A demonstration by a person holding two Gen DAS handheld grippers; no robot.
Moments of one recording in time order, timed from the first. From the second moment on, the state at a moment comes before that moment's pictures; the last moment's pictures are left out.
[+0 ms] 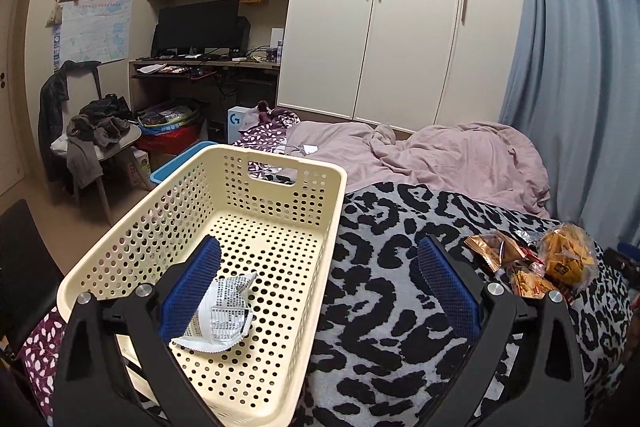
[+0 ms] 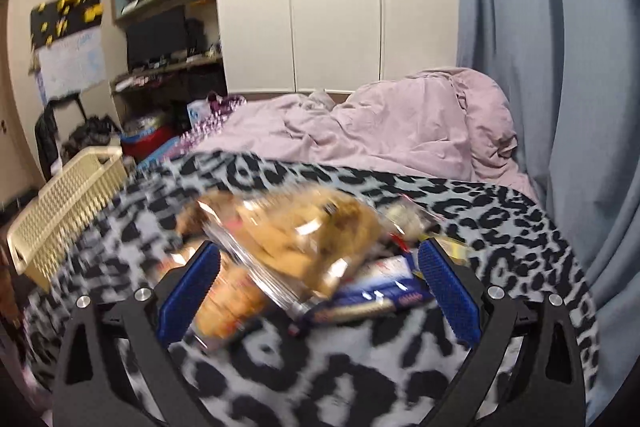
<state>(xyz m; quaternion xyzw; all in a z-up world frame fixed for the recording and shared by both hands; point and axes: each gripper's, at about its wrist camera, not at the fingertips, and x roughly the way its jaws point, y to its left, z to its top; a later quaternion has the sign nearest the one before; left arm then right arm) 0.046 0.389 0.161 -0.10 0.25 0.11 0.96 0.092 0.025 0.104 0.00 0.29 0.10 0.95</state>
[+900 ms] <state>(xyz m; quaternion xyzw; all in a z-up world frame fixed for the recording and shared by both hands) 0.053 0.377 0.140 -0.10 0.26 0.09 0.96 0.148 0.041 0.065 0.04 0.34 -0.02 0.94</state>
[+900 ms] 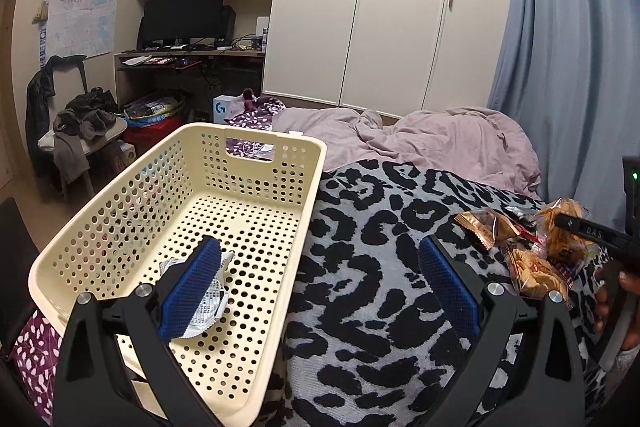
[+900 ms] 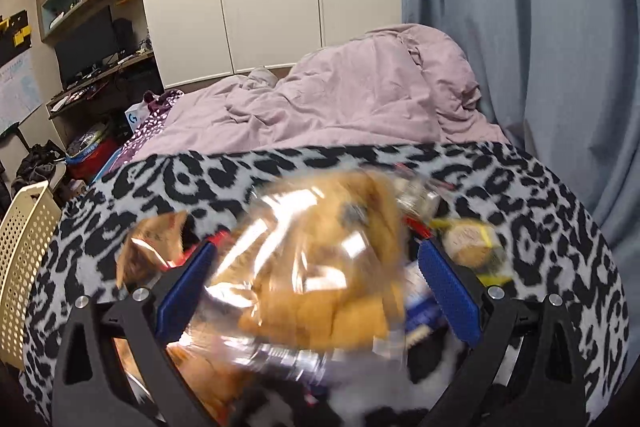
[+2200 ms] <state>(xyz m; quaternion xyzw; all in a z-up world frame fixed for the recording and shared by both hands) 0.067 0.335 0.137 -0.05 0.29 0.05 0.96 0.219 0.041 0.047 -0.13 0.39 0.20 0.89</state>
